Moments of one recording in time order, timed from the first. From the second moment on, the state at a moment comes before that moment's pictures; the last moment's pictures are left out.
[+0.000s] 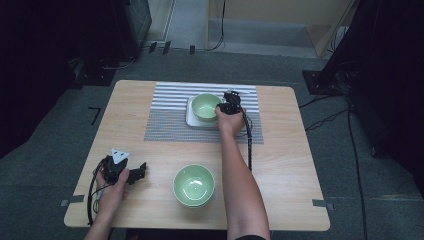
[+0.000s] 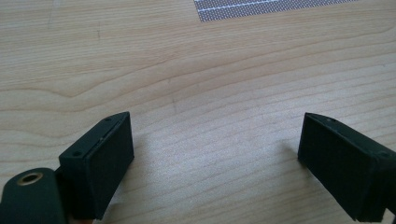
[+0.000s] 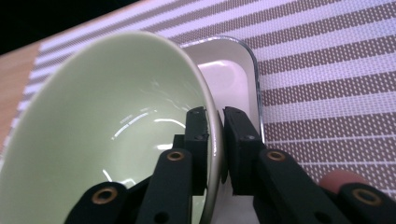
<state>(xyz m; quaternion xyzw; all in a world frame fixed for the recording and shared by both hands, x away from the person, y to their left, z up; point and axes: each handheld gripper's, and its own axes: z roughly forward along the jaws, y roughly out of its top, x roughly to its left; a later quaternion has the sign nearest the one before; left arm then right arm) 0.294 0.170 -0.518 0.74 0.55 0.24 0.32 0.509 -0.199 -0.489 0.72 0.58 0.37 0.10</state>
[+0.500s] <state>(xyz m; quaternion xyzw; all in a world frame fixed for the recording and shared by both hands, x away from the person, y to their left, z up) 0.295 0.169 -0.518 0.73 0.55 0.24 0.32 0.500 -0.206 -0.475 0.67 0.60 0.43 0.13</state>
